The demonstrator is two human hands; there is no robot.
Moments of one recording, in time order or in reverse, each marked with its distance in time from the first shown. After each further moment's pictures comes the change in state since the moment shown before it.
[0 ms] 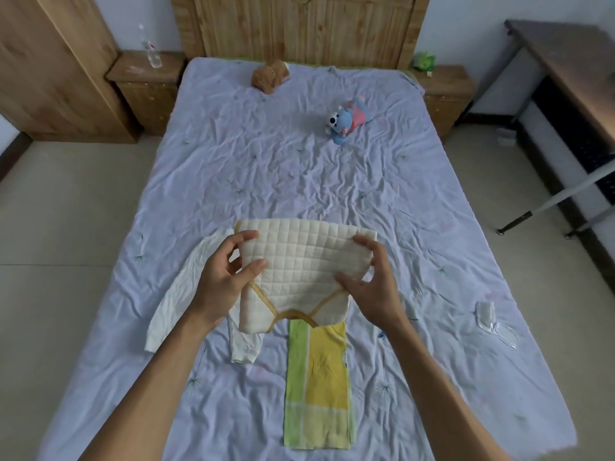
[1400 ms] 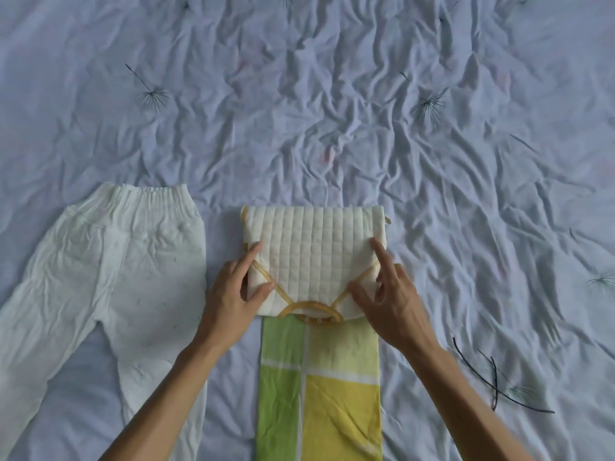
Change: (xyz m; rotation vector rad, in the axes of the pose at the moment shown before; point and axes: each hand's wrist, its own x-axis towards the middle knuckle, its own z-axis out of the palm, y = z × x) left_hand 0.260 -0.444 0.002 0.783 0.000 -0.140; right_hand 0.198 0.443 0.053 -0.582 -0.184 0.255
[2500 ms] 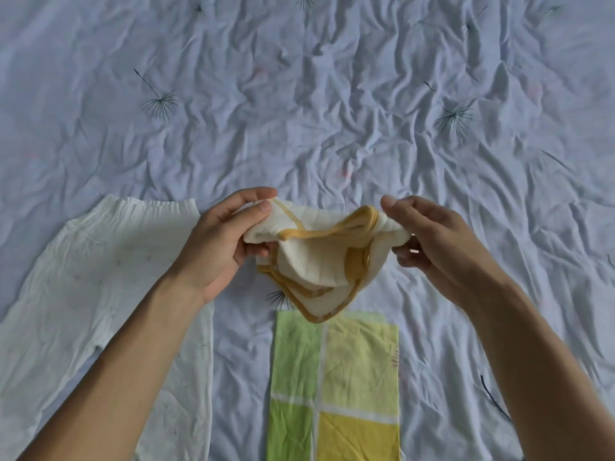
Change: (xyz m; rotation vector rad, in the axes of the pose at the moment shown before) left_hand 0.094 0.080 -0.073 -0.965 -0.174 -0.219; right_hand 0.096 -0.089 -0.081 0.821 -0.270 0.239
